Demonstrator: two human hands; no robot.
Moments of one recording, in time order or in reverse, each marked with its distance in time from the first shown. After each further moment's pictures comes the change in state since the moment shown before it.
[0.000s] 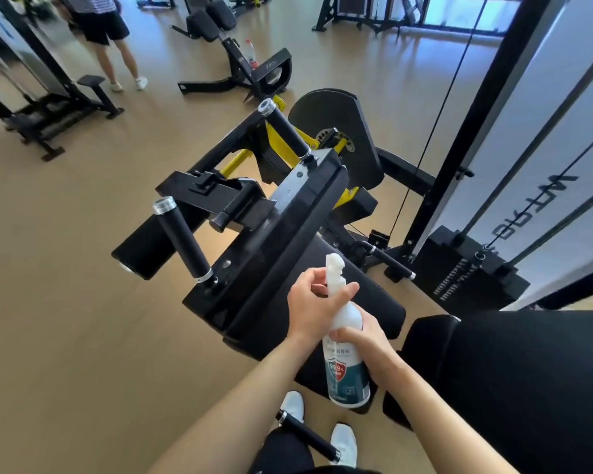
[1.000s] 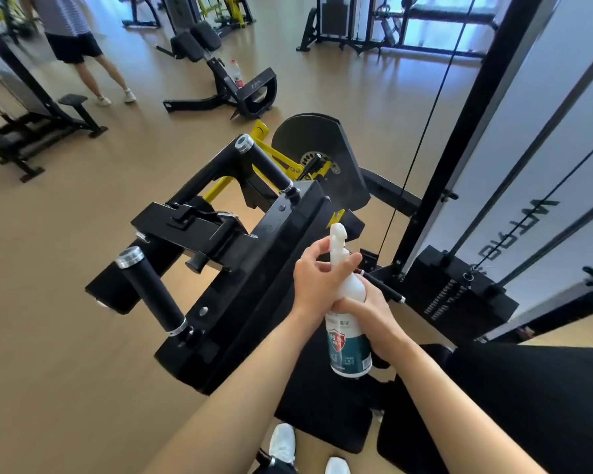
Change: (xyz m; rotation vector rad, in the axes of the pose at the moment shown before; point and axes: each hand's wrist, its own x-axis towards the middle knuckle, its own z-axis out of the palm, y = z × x) left_hand 0.085 0.068 0.038 -0.143 -0.111 0.050; right_hand 0.069 -0.081 -0.035 -0.069 0.132 -0.088
